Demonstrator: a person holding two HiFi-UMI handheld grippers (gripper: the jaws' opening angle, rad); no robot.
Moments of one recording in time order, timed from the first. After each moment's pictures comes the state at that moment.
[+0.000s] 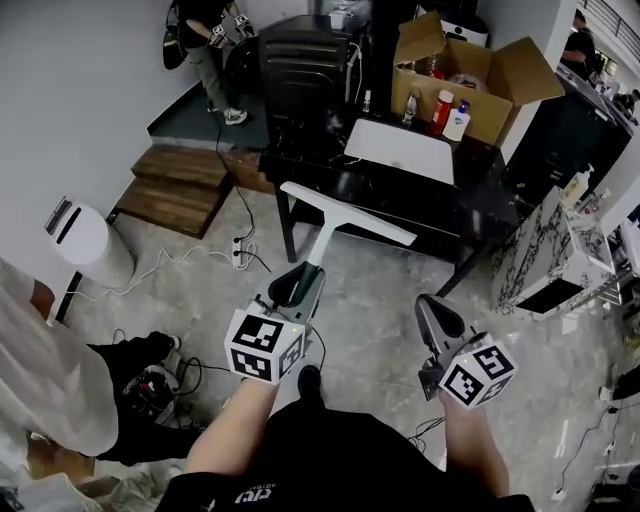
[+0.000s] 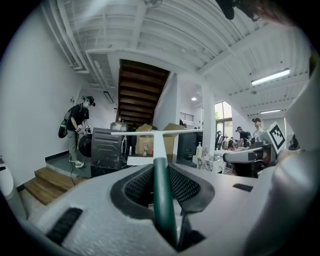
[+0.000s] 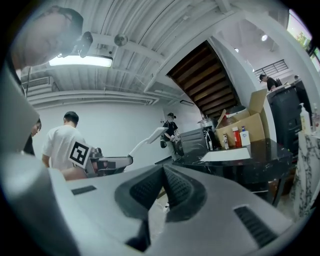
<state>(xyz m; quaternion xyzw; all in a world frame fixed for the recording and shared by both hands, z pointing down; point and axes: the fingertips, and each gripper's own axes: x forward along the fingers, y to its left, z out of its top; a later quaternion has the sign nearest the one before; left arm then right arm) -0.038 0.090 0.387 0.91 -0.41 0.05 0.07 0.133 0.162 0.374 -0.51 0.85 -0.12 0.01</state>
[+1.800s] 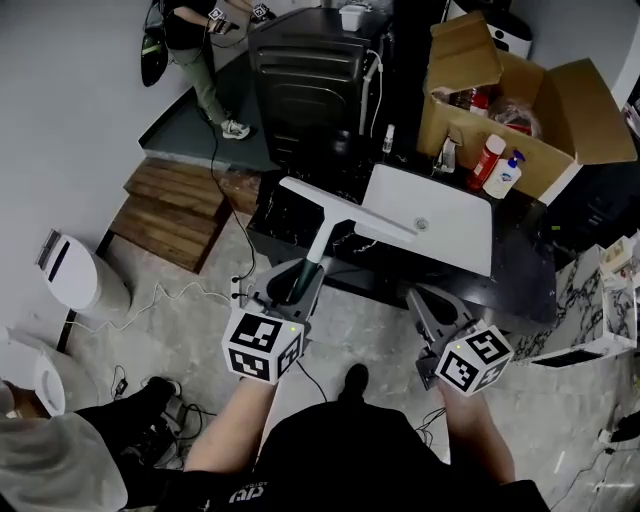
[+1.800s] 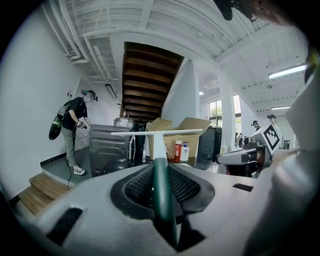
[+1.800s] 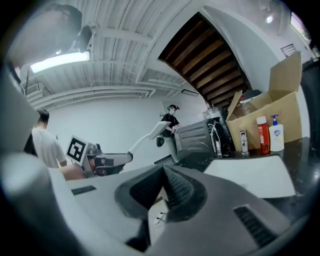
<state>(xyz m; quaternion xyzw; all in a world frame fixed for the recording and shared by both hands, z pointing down) -0.005 -0.284 0.404 0.90 -0.43 0.07 0.08 0.156 -0.239 0.403 -0.46 0.88 -0.15 -0.01</state>
